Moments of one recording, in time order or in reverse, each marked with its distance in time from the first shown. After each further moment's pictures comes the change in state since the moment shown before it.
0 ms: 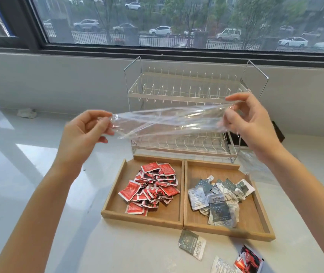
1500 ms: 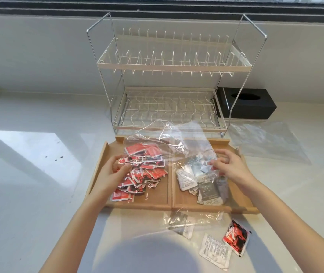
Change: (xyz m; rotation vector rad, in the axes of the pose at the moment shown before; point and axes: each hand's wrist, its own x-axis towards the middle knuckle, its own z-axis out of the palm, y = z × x) left_hand -0.050 -0.154 0.061 0.171 -0.208 -0.575; right_hand -0.075 0.148 0.004 -0.028 -0.092 0.737
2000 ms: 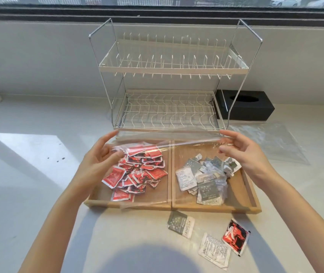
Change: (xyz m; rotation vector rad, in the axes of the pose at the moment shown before) left_hand -0.024 0.055 -0.031 -0.141 -0.135 0.308; right_hand -0.022 -0.039 -0.026 0.116 0.022 -0.319
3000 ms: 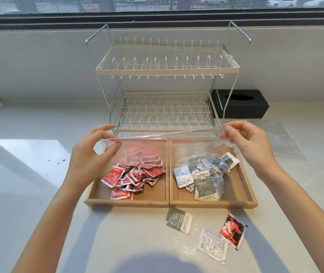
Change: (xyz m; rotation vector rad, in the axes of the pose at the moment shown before) left_hand -0.005 0.034 0.010 0.545 0.239 0.262; right_hand -0.006 -0.016 -0.006 -0.100 0.223 -0.188
